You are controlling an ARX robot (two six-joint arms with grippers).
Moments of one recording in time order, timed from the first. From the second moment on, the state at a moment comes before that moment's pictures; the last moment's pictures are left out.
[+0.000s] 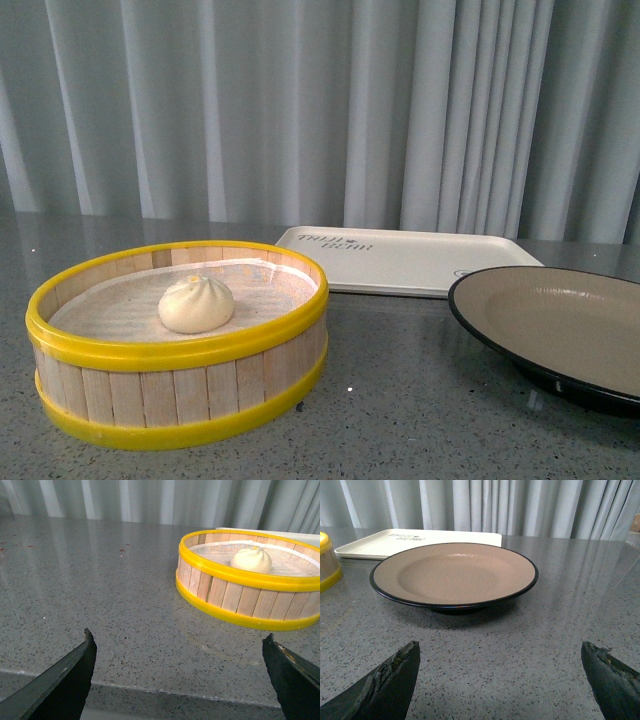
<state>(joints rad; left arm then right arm) 0.00 0.00 0.03 0.00 0.00 0.00 0.00 0.00 0.01 0.00 0.00 -0.01</state>
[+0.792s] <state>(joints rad) 0.00 0.00 0.03 0.00 0.00 0.00 0.00 0.00 0.01 0.00 0.00 -0.01</state>
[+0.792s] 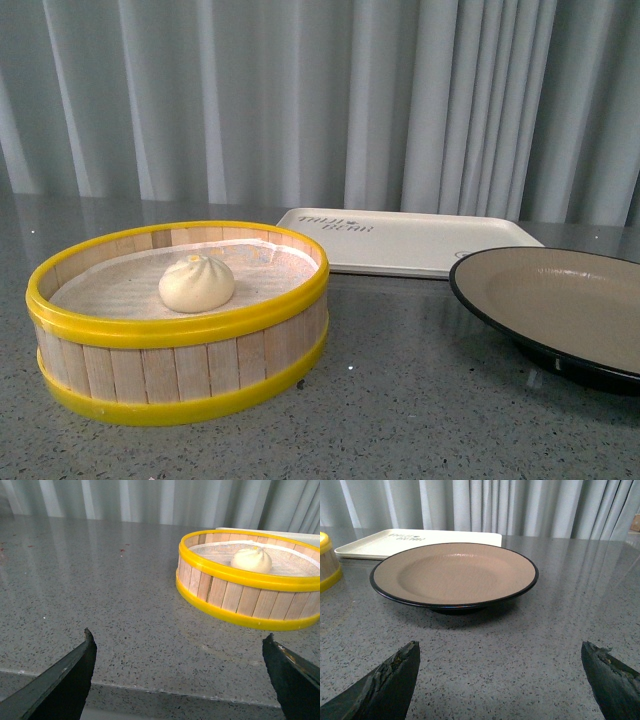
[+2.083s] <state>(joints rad) -0.21 1.42 0.93 0.26 0.25 0.18 0.00 0.00 0.01 0.00 0.00 -0.01</state>
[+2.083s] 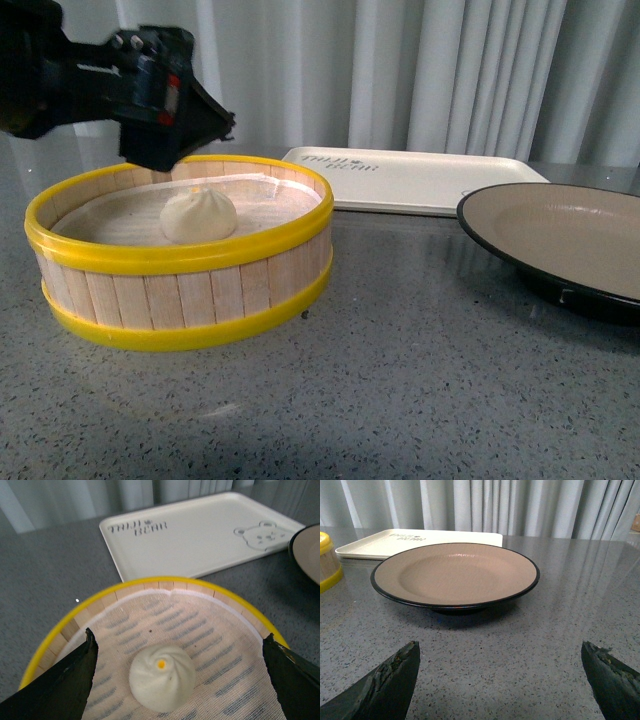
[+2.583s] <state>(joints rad) -0.28 1.49 1.00 0.17 0.09 0.15 0.00 0.00 0.01 0.00 0.00 -0.01</state>
